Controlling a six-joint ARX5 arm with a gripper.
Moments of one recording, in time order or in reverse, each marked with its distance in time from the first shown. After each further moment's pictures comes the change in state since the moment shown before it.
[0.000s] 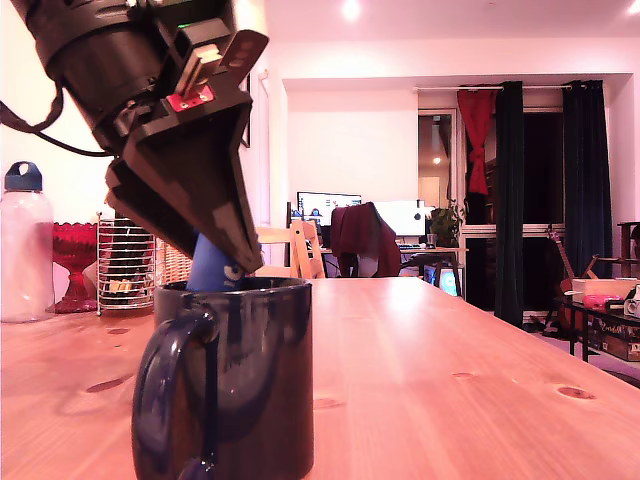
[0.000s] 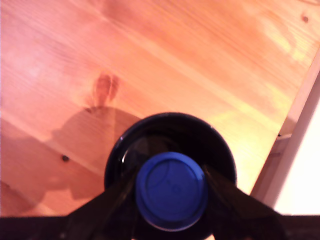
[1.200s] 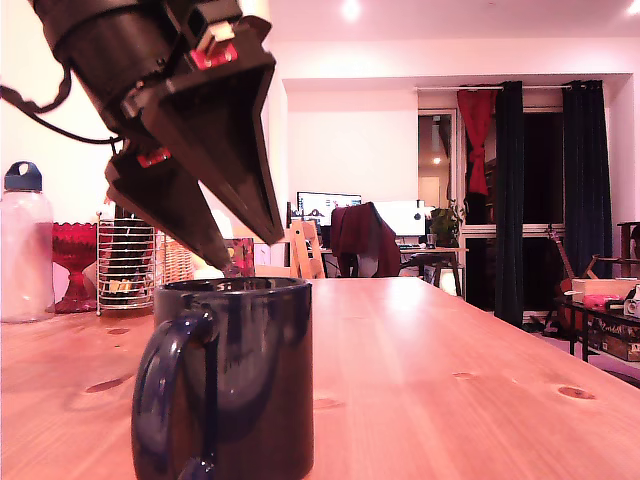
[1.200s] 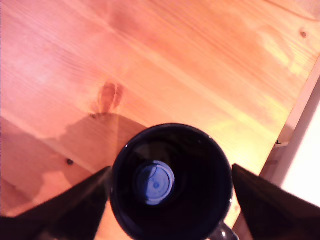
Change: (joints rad) arm 0.000 -0.001 0.045 -0.044 -0.008 -0.032
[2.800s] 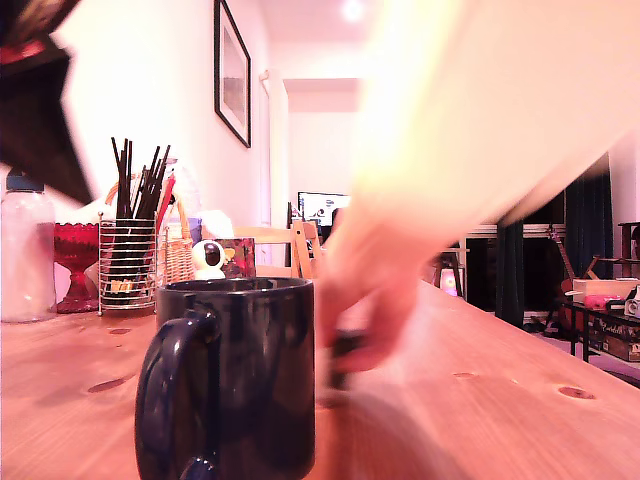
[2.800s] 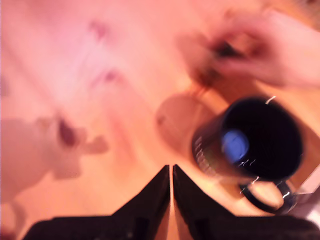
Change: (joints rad) arm 0.355 -0.334 -0.187 -0.029 0.020 -0.041
